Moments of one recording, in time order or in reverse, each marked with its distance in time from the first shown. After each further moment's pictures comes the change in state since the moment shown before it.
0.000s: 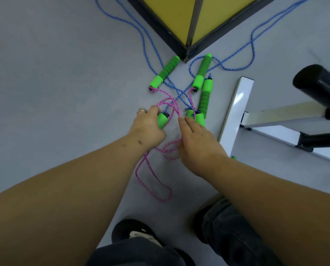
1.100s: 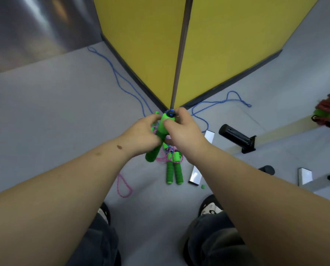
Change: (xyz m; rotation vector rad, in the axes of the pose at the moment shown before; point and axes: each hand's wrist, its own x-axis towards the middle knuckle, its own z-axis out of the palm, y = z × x) left_hand -0.185 0.140 -0.163 -0.217 0.046 0.201; right_hand -0.110 -0.091 -0.197 1.059 0.318 0.094
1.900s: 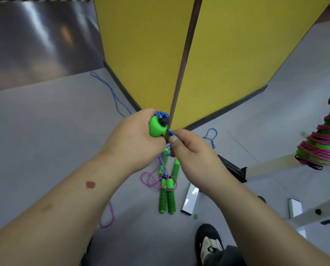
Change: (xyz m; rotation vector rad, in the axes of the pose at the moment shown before) left_hand -0.048 0.075 -0.060 -0.027 0.360 0.210; right_hand -0.042 -0.065 -0.037 -0.356 -0.073 -0.275
